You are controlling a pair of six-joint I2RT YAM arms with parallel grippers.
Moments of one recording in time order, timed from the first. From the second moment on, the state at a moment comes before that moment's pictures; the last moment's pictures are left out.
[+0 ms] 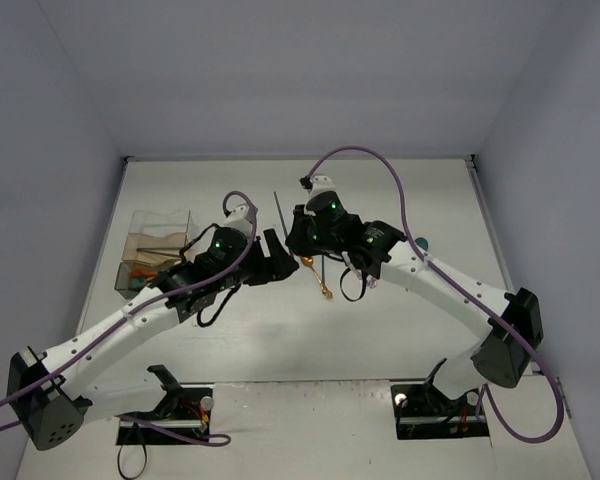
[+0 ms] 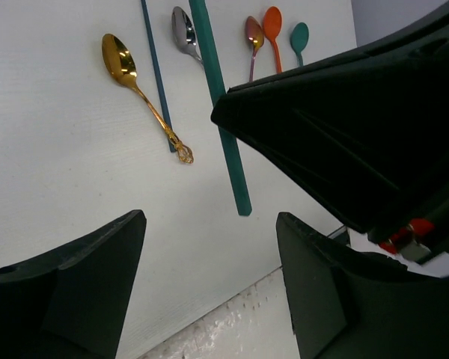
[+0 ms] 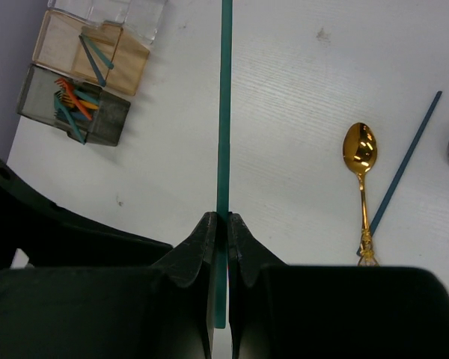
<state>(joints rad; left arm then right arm) -0.76 1.09 0.94 -0.36 -0.02 -0.82 0.85 1.48 1.31 -0.43 0.10 0.57</state>
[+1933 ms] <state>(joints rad) -0.13 1.18 0.93 -0.72 -0.12 -1.46 0.44 1.06 1.10 -0.63 0.13 0.34</state>
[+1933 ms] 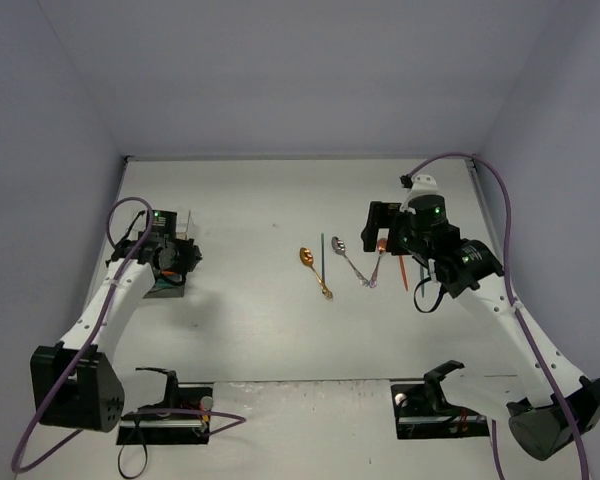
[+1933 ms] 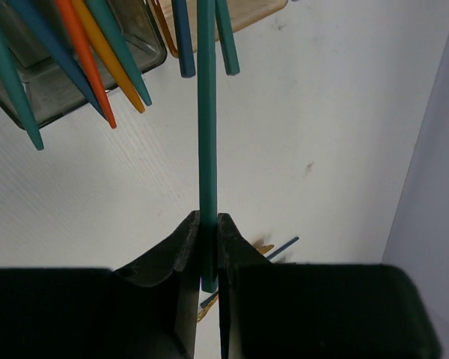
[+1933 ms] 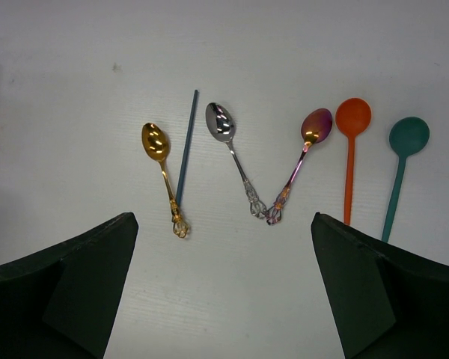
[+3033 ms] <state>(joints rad) 0.12 1.51 1.12 -0.69 0.09 -1.43 0.56 0.99 1.07 -0.65 0.24 0.28</state>
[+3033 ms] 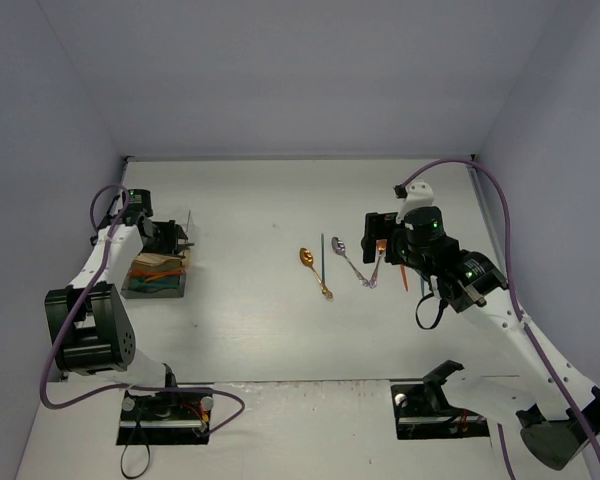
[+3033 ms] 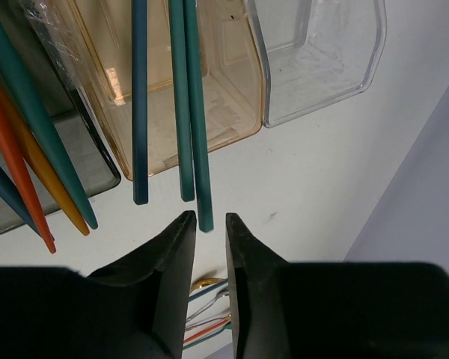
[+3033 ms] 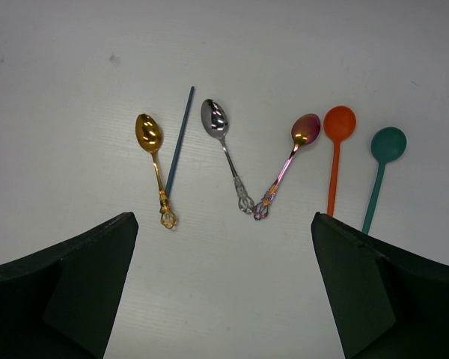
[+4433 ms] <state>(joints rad) -0.05 0.83 1.19 -0.88 -0.02 -0.44 0.65 1.69 1.10 -0.46 0.14 0.54</state>
